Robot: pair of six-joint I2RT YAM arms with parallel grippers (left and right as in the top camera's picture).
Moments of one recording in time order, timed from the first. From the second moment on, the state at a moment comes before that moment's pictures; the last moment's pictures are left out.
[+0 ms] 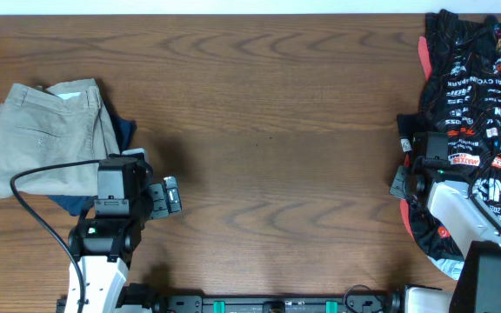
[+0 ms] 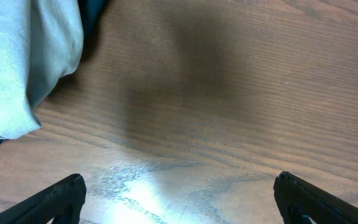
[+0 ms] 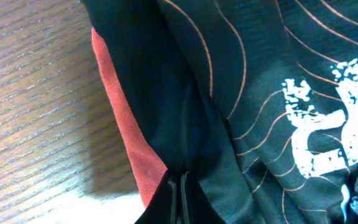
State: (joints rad) left arm -0.03 0.90 0.63 -0.73 -0.01 -0.20; right arm -0.11 1.48 0.65 -0.44 0.23 0.28
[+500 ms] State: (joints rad) left arm -0.03 0.90 0.63 -0.73 -0.01 -0.20; right arm -0.17 1.38 0.95 -0.61 0.07 0.22
